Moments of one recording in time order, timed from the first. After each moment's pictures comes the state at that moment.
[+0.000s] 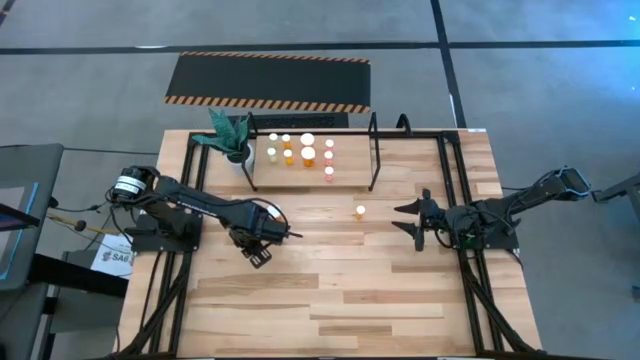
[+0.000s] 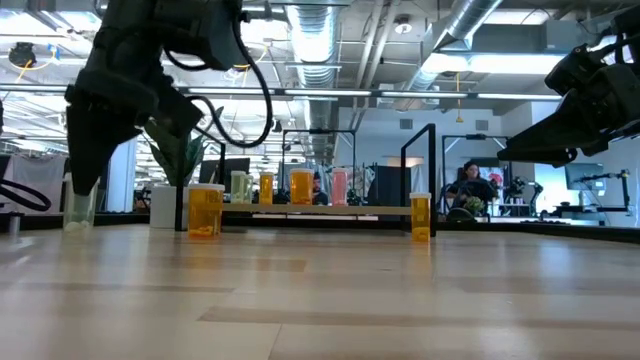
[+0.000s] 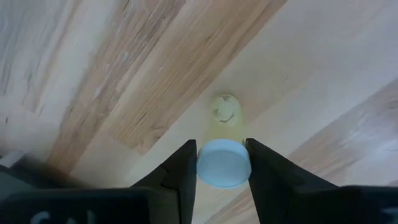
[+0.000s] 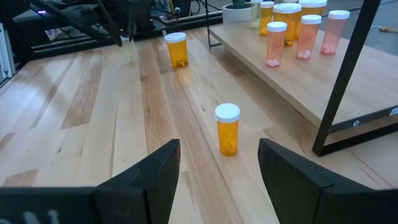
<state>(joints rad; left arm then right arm) -0.16 1.60 1.00 -1.11 0.10 -0.86 0.29 0.41 0.01 0.07 0.52 0.30</state>
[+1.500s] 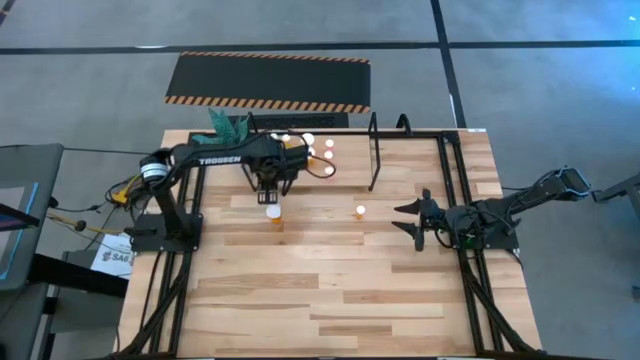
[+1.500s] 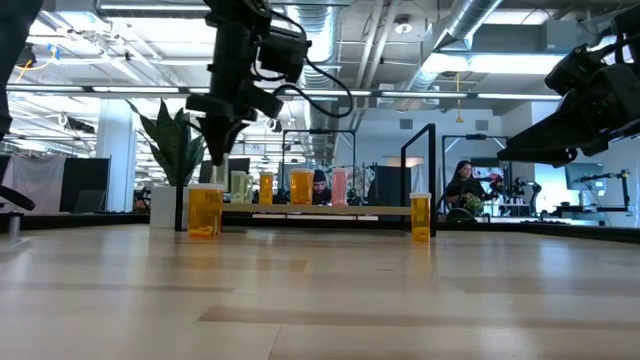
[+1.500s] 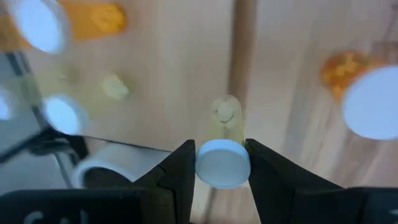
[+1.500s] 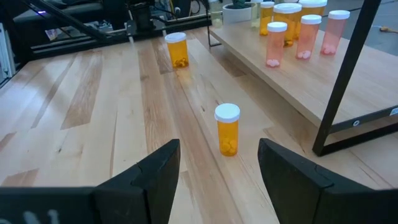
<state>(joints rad) 0.32 1.77 1.43 -1.27 -0.28 0.27 0.29 0.41 0.01 0.07 0.52 0.30</state>
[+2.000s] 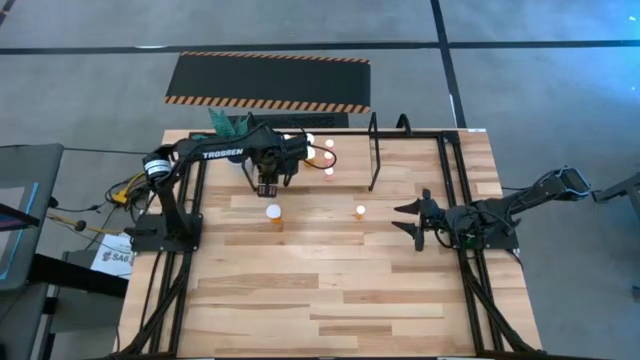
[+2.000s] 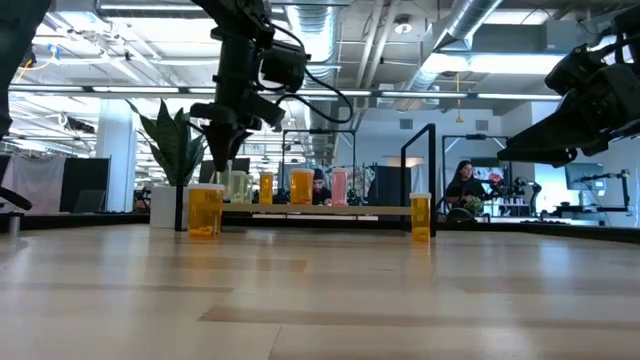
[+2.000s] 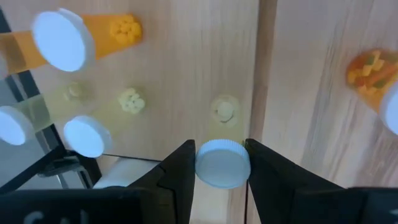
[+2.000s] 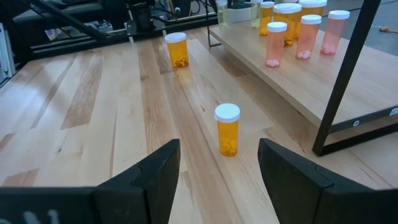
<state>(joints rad) 0.40 1.80 1.46 -1.23 -0.25 0.41 0.29 0.41 0.01 0.07 0.52 0.30</state>
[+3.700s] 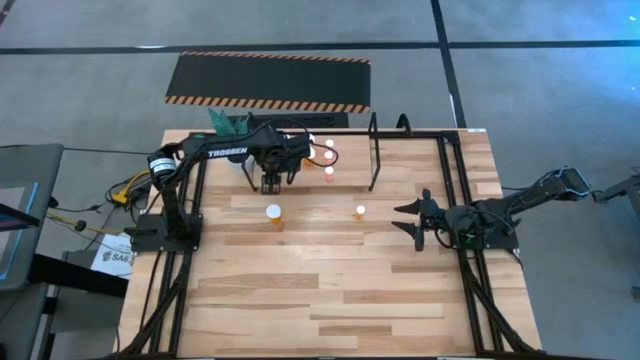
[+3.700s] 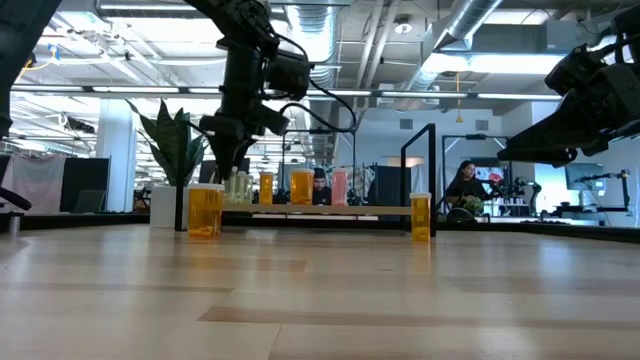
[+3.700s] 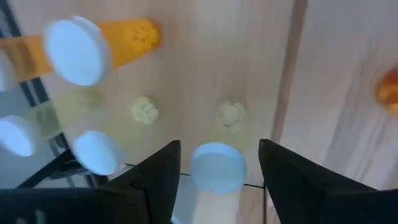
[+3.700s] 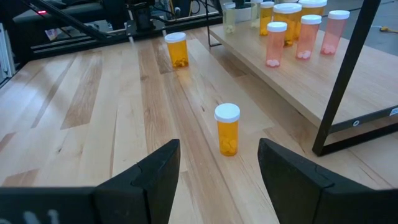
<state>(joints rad) 0.42 1.85 1.46 -1.19 -0.28 0.41 0.29 0.40 0.01 0.07 0.52 0.30</state>
